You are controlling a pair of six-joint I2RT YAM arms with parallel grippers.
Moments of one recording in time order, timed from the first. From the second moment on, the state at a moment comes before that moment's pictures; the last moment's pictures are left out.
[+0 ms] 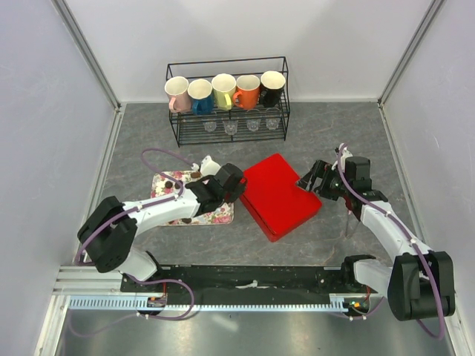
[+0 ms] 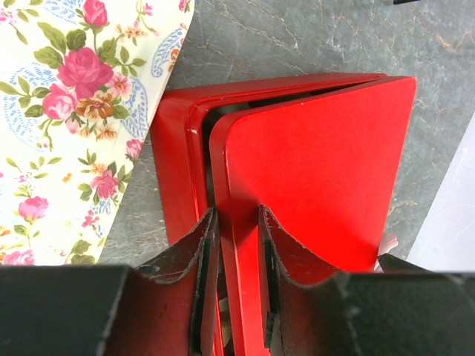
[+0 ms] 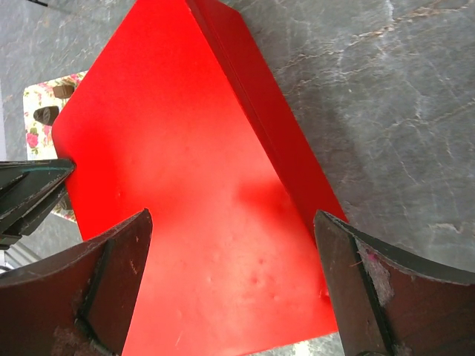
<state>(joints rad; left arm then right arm) -0.85 1.50 0.88 -0.20 -0.40 -1.40 0.08 1.10 0.58 -0.15 -0.43 0.50</state>
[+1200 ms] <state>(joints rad) -0.86 1.58 0.88 -0.17 -0.33 -1.27 0.19 1.18 0.57 -0.09 -0.43 0.46</state>
